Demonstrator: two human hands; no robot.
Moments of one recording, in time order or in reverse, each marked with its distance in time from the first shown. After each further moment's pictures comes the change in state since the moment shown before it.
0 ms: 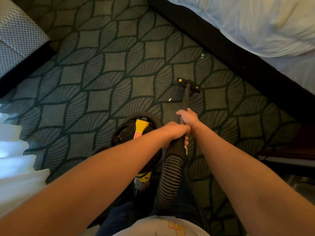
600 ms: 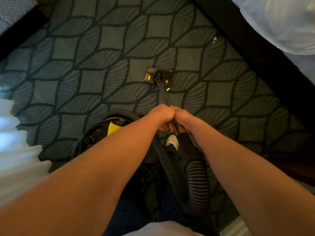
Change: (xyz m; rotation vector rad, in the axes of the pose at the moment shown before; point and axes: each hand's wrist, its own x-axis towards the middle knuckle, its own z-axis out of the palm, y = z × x) left_hand 0.126 0.100 0.014 0.153 0.314 -0.092; right_hand 0.101 -0.024 -0.057 -0.271 -0.395 0.201
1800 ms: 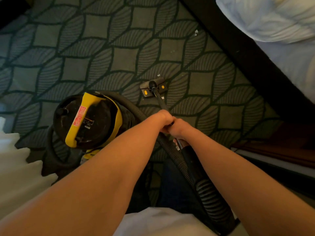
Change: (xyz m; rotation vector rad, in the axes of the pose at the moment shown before) left_hand -0.005 -0.042 0.164 -0.089 -0.187 0.015; right_hand -0.069 0.152 -0.047 -0.673 0.137 -0.048
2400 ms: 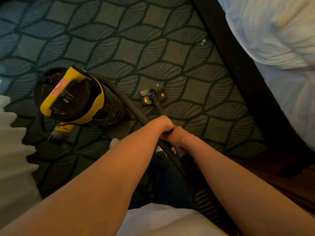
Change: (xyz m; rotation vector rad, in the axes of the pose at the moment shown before) left_hand -0.027 0.045 0.114 -0.093 0.070 -0.058; right_hand -0.017 0.111 -0.059 -0.105 -0.138 -0.035
